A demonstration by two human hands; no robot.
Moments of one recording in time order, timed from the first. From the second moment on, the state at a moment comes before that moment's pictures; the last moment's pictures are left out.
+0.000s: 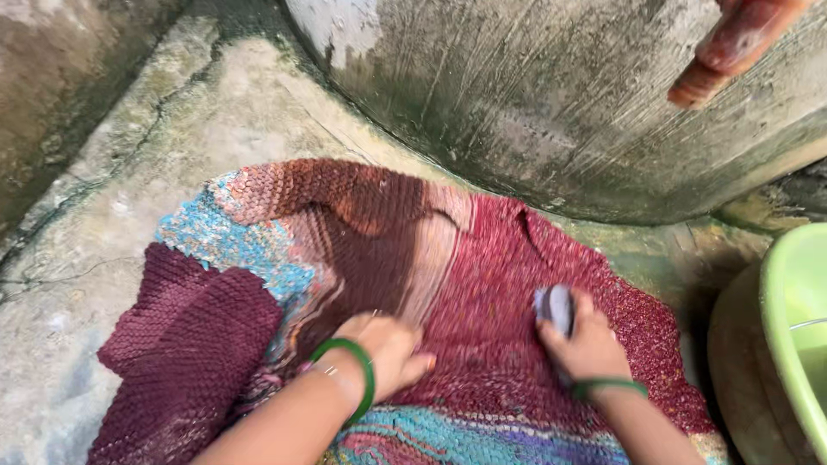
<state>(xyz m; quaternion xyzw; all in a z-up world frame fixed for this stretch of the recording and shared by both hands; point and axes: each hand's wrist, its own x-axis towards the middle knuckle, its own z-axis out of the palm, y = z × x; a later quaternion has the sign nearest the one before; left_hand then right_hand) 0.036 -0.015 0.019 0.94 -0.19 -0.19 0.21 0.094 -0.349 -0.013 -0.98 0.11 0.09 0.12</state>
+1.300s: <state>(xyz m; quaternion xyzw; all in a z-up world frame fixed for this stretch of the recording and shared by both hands) 0.008 -0.057 -0.118 0.90 -0.34 0.23 0.11 0.045 -0.262 0.007 -0.97 -0.13 0.15 0.13</state>
